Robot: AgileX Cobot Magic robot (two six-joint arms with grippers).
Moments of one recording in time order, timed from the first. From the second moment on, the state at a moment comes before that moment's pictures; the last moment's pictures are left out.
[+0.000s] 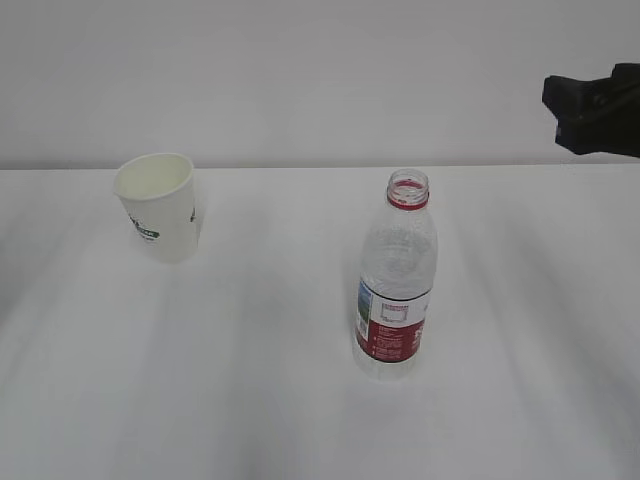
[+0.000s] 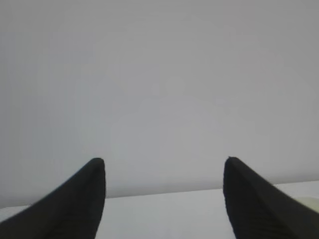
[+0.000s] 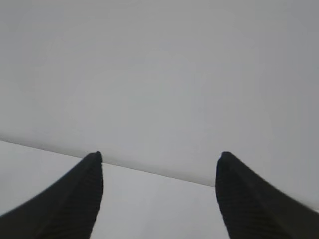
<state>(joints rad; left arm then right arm) 0.00 1.34 -0.56 0.00 -0.64 0.06 0.11 1.36 -0.64 -0.15 -0.48 0.02</state>
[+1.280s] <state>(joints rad) 0.00 1.55 -0.14 0.07 -1.14 0.01 0.11 1.50 -0.28 -0.15 -0.90 0.01</state>
